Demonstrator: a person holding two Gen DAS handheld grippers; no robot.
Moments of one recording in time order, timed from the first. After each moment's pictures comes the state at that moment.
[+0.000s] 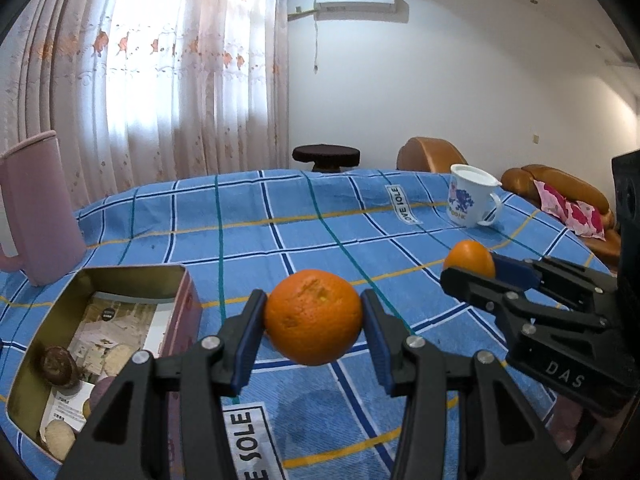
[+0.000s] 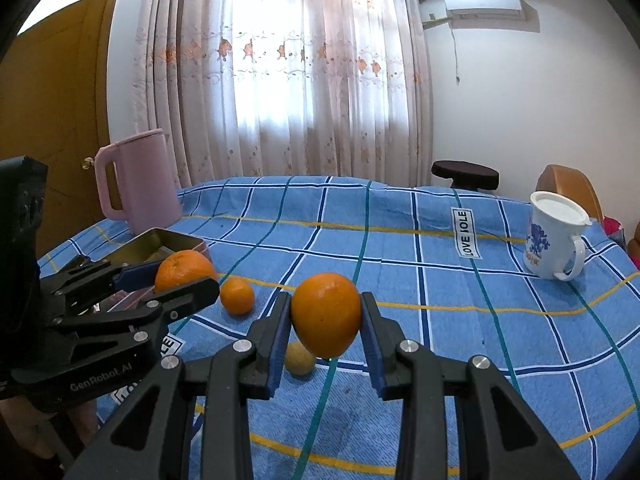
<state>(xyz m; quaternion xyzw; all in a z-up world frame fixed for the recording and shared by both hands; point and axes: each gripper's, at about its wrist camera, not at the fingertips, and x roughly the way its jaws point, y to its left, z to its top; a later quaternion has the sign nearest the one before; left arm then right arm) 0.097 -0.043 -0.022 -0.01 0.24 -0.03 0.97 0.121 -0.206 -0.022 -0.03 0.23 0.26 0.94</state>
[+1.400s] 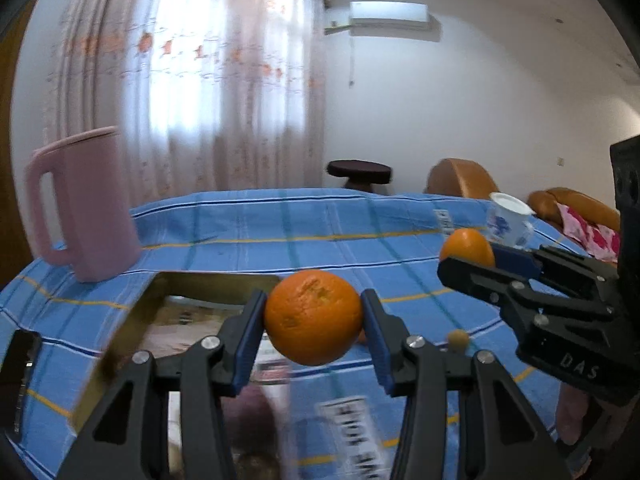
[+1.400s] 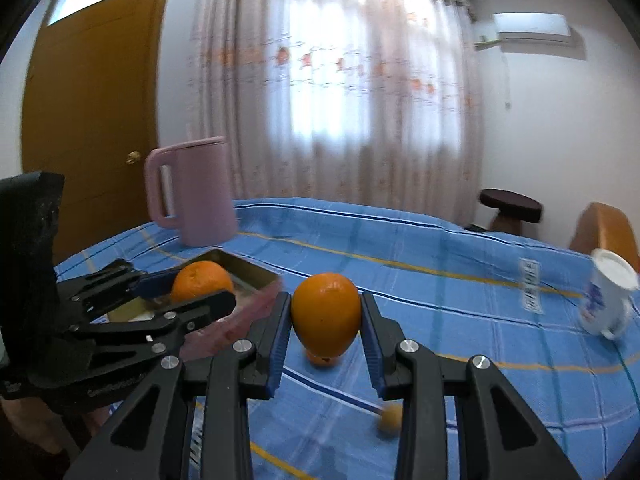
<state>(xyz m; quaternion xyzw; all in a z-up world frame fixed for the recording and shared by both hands) 0.071 0.032 -0.006 -0.03 0.22 0.03 0.97 0.116 -0.129 0.008 -0.05 0.19 0.35 0.92</state>
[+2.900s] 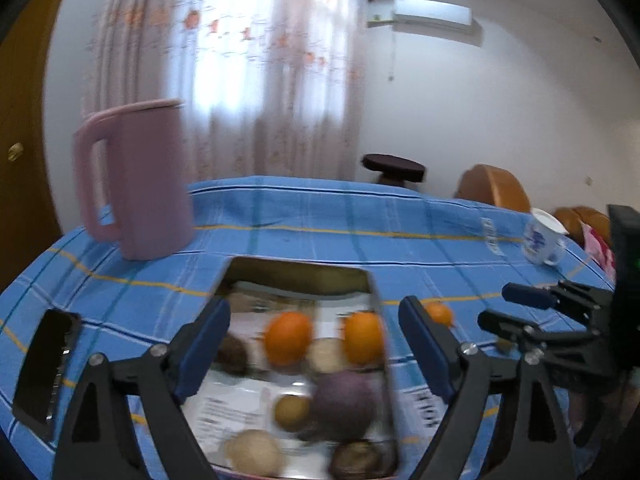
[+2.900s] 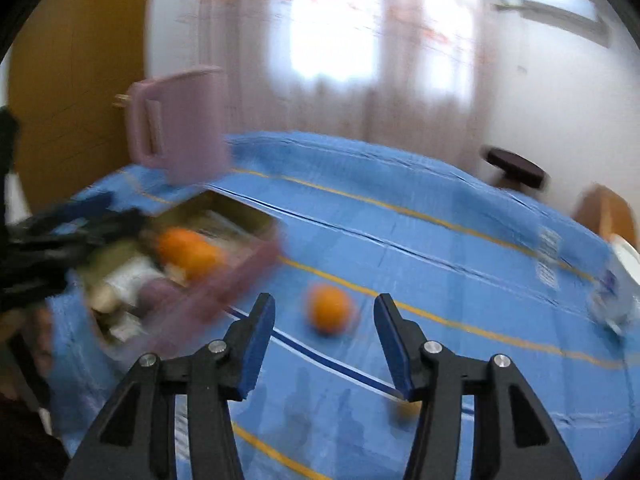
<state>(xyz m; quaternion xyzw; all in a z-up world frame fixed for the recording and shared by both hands) 0.064 0.081 -0.005 -0.06 0.24 0.06 0.97 0.143 -0.118 -0.022 -0.12 0.30 0.30 0.90</state>
